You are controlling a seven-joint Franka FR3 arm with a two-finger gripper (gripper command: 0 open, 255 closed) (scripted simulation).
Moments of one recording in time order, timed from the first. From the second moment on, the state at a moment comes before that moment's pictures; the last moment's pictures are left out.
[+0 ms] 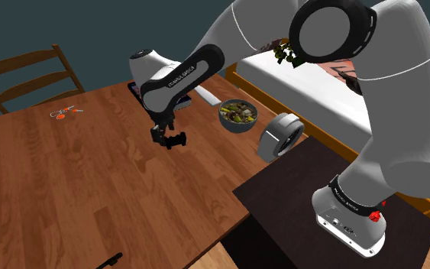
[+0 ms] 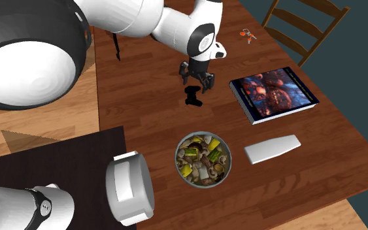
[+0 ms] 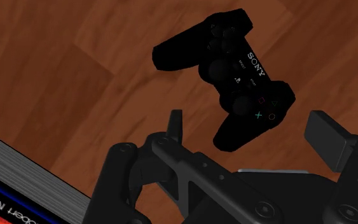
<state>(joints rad) 0.34 0.75 0.21 -1.59 -0.20 2.19 -0.06</state>
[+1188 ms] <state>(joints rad) 0.34 0.74 0.21 -1.59 -0.20 2.20 -0.06</state>
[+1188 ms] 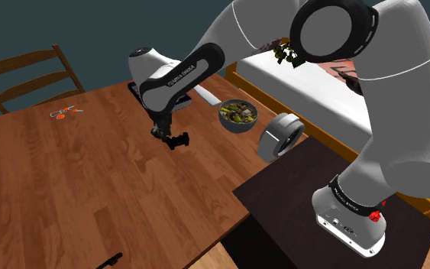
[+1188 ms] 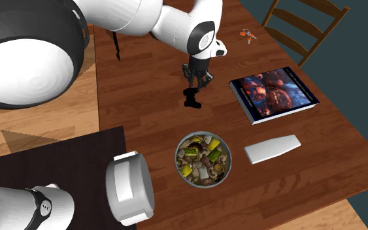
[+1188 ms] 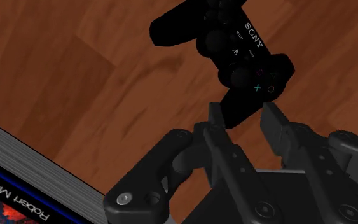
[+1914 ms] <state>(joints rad) 0.17 0.60 0.34 -1.98 -0.21 2.62 -0.42</state>
